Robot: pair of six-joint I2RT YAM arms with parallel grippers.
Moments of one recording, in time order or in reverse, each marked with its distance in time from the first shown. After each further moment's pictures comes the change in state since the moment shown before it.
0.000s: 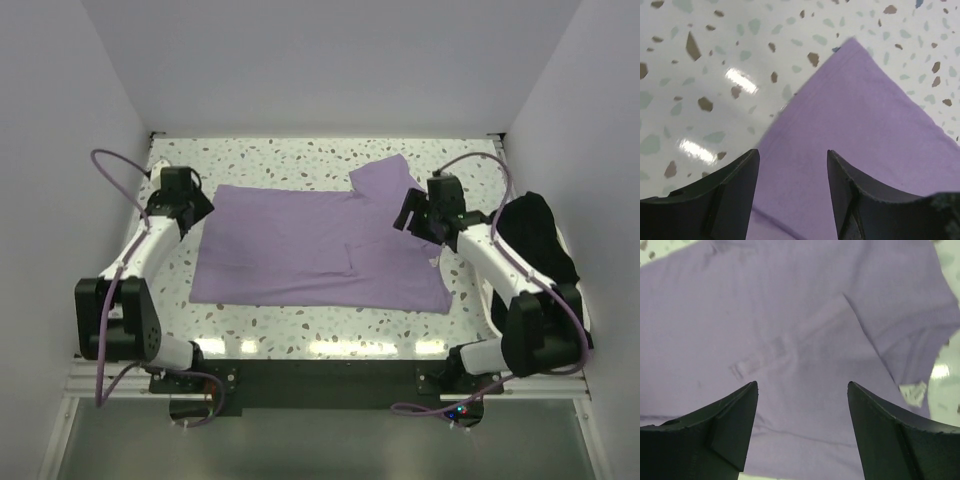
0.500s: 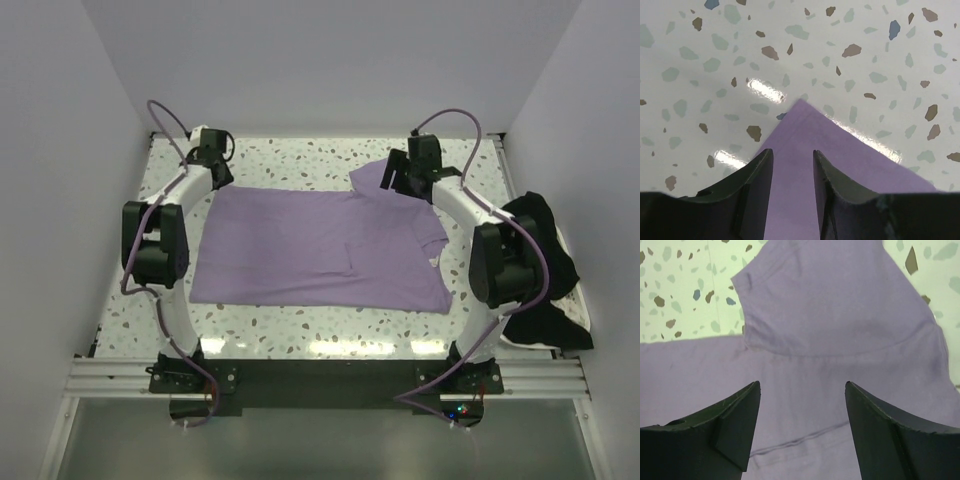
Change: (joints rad) left arm -0.112 0.580 0.557 -0.034 -0.114 0.136; right arm 0.002 0.467 0.441 0.127 0.021 -0.124
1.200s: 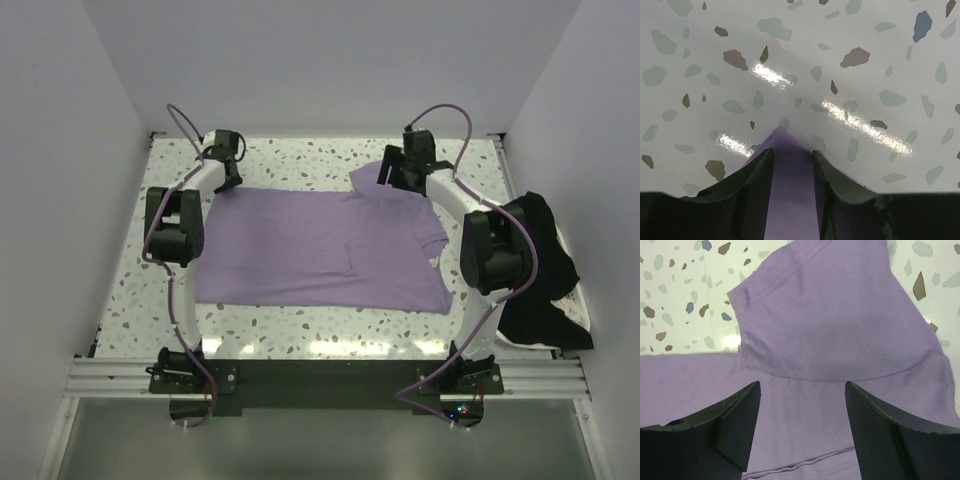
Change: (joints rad) left arm -0.016 0.288 0.249 -0.065 -0.024 -0.032; right arm -0.003 0.146 0.135 0.018 -0.001 -0.049
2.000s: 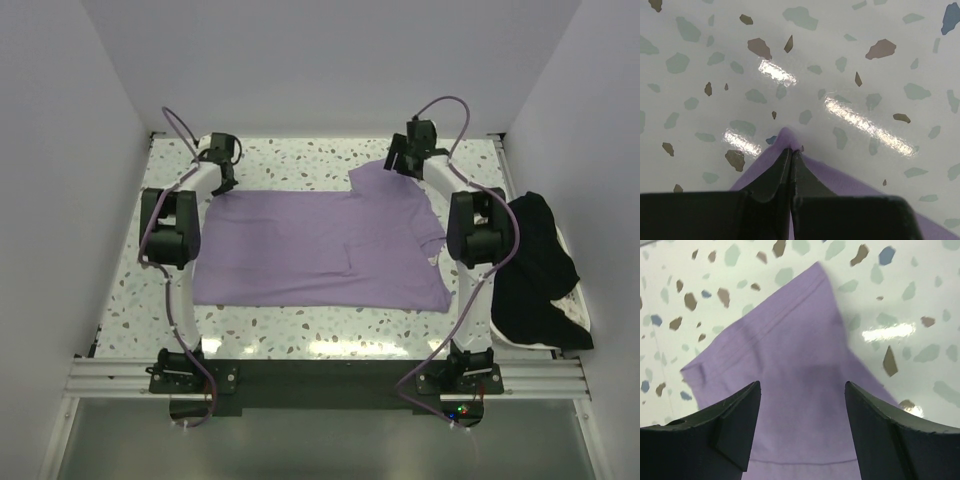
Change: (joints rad) left arm 0.013 -0.034 -0.065 0.006 -0.014 -0.009; right arm -0.058 0.282 0.290 -0.011 0.049 -0.017
